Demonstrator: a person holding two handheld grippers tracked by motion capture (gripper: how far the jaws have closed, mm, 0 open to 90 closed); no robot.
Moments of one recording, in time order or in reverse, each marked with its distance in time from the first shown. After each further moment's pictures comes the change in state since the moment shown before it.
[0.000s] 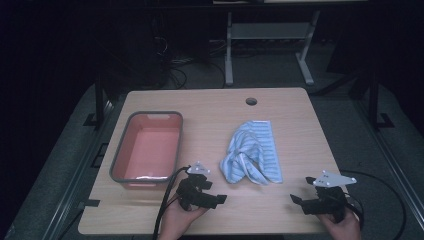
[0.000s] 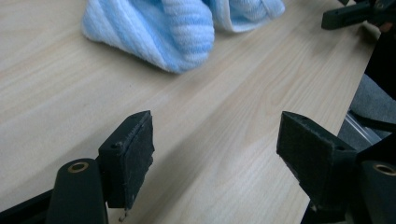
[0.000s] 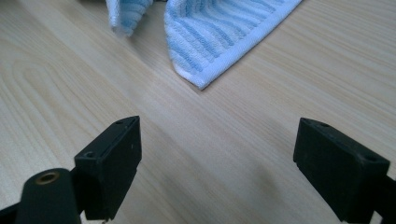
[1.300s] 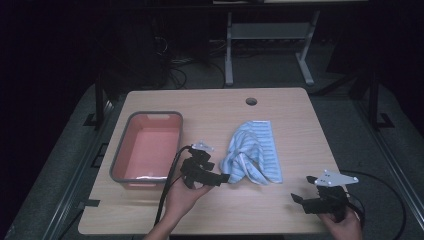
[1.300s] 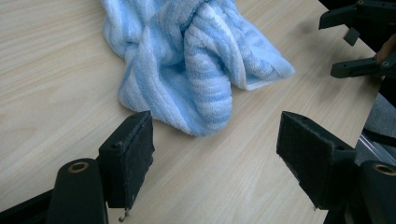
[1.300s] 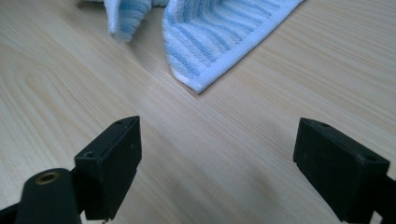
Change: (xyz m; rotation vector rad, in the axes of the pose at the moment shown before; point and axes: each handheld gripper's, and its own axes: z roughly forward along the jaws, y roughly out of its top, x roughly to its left) left arm 0.011 0.055 -0.008 -0.005 0.034 -0.014; right arm -0.002 0.001 -0.002 -0.015 0.001 0.003
